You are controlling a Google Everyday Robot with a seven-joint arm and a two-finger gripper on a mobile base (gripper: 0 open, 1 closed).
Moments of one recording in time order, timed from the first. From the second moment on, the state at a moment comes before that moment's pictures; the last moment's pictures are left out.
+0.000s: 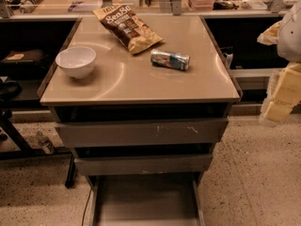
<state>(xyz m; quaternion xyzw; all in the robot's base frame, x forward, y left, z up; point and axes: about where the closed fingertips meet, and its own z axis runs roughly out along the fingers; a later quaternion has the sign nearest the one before) 0.439 -0.216 0.980 -0.60 0.78 -0.04 0.16</state>
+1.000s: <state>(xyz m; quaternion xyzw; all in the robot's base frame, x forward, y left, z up) 0.475 -0.197 0.983 -0.63 0.75 -0.07 0.19</state>
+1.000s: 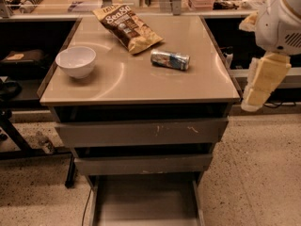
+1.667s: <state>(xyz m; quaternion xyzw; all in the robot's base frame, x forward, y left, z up) 0.547 -0.194 0.965 -0.65 0.71 -0.10 0.23</state>
